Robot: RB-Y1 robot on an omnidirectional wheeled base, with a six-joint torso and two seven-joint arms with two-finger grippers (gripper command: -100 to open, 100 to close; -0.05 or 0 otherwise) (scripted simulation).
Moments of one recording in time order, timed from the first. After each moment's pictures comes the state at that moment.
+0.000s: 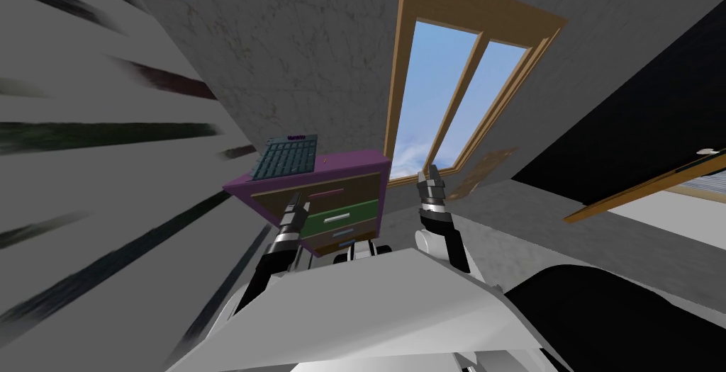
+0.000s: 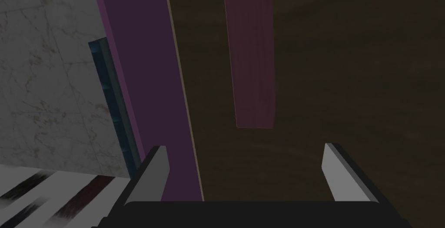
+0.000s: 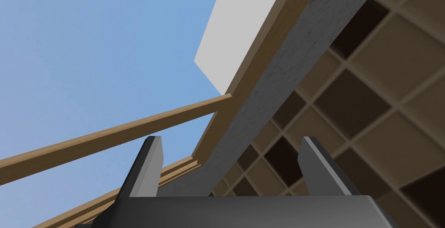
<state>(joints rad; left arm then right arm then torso) 0.65 0.13 -0.08 -2.36 -0.10 -0.06 0.16 0.55 0.03 -0.07 -2.35 -0.11 -0.42 0.17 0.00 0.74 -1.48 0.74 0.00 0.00</state>
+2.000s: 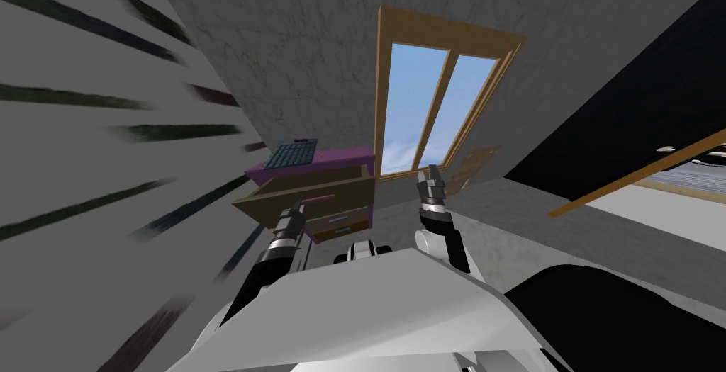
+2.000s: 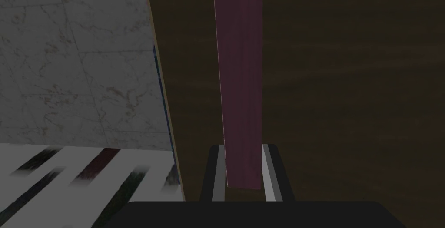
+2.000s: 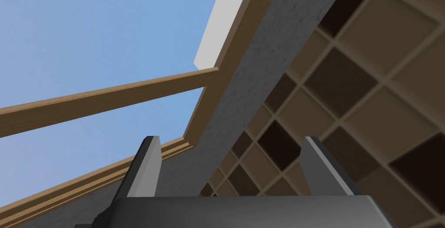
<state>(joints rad) 0.76 0.10 -0.11 -2.48 -0.10 0.07 0.19 0.55 0.03 -0.07 -2.35 -0.11 -0.42 0.17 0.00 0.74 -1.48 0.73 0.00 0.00</state>
